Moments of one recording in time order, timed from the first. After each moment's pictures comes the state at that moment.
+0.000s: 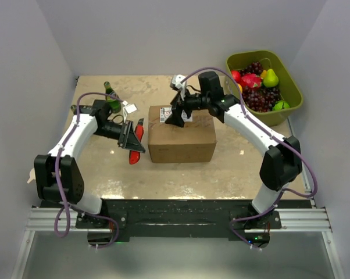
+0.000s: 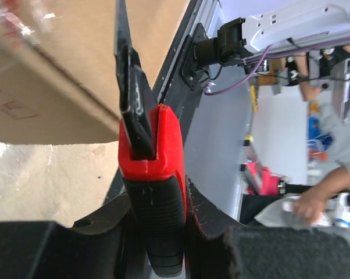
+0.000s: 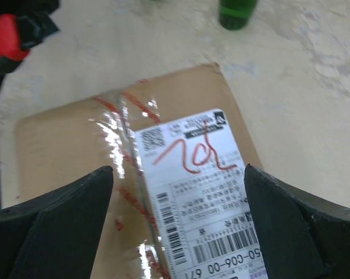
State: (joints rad) left arm -0.07 1.54 1.21 -1.24 1.23 0.46; right arm 0.53 1.73 1.50 -0.30 -0.68 -0.35
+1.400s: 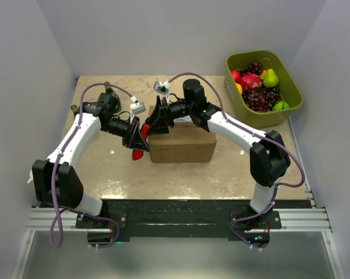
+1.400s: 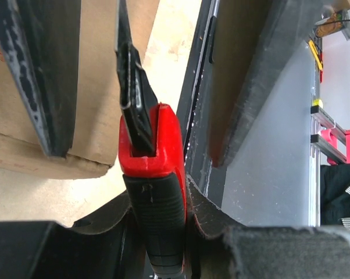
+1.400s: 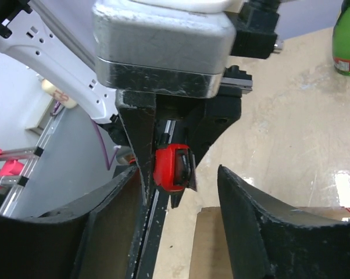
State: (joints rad) left arm -0.17 1.47 1.29 -1.19 1.14 0.64; right arm 0.66 1.83 1.48 0.16 -1.14 0.29
